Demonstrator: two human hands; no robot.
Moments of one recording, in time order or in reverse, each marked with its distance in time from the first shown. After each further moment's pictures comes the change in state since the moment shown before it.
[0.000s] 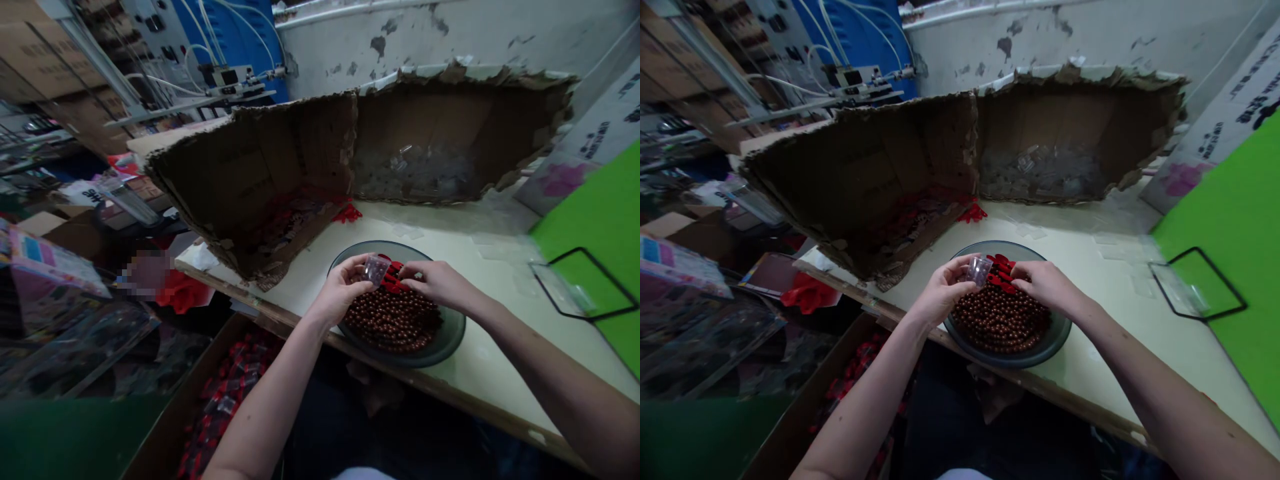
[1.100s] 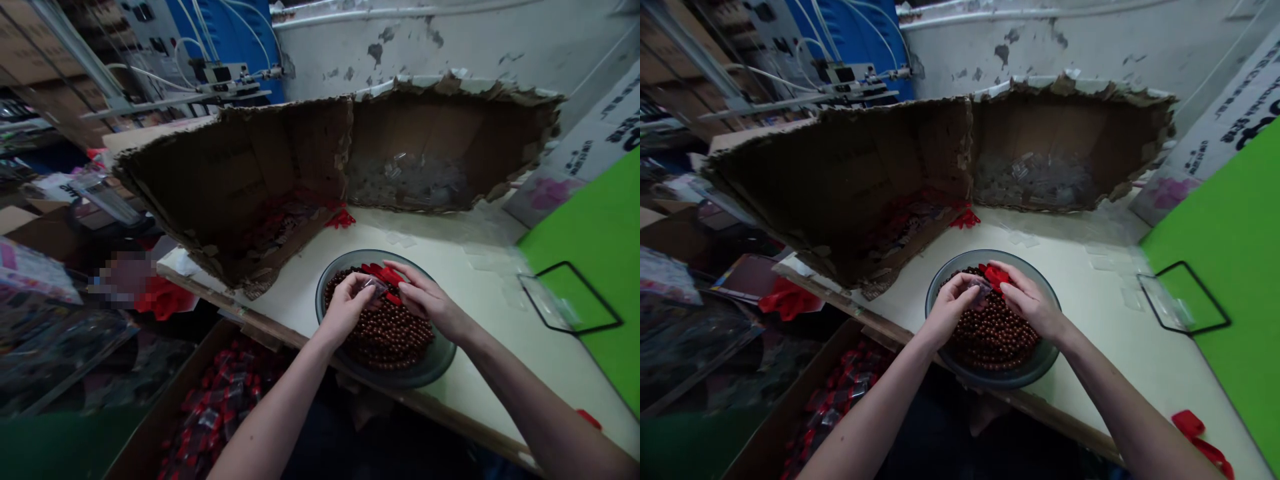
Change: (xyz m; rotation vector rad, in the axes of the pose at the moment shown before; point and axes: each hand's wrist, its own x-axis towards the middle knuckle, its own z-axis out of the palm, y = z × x) left_hand 0.012 -0.027 0.019 0.080 0.073 -0.015; right_hand -0.019 -0.030 -0.003 0.805 0.046 0.011
